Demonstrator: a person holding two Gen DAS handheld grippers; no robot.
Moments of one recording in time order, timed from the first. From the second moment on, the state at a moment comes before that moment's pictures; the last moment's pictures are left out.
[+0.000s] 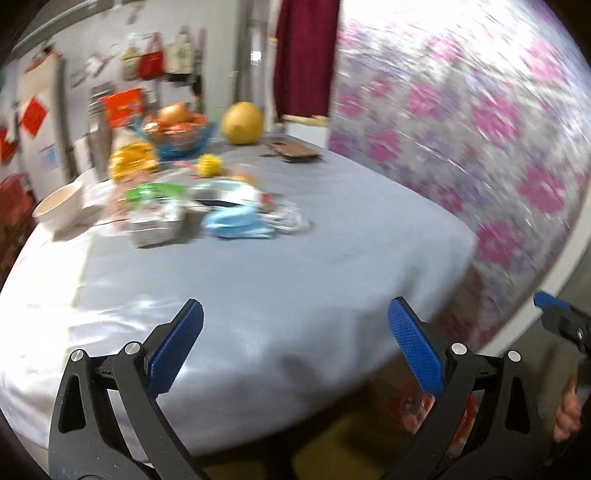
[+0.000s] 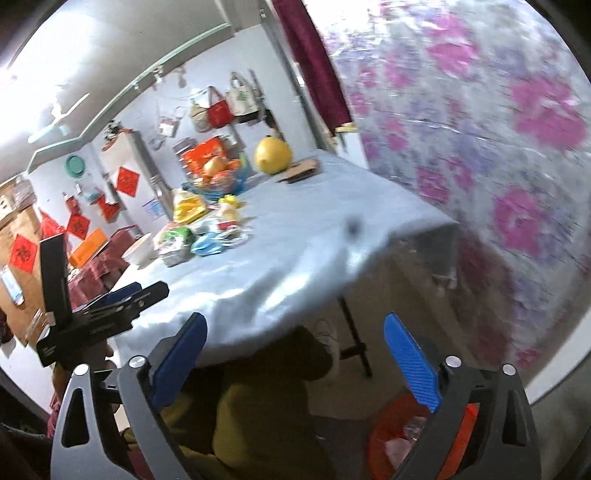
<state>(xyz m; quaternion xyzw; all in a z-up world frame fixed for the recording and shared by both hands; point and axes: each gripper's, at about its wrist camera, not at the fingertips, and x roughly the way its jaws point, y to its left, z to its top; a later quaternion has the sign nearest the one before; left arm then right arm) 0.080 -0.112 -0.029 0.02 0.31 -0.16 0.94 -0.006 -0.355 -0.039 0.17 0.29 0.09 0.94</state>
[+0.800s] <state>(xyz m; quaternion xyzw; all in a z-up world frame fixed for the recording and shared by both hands) 0.233 -0.015 -0.033 -0.04 0.39 -0.11 0.91 0.117 -0.245 -0.060 0.09 0.34 0.14 0.93</state>
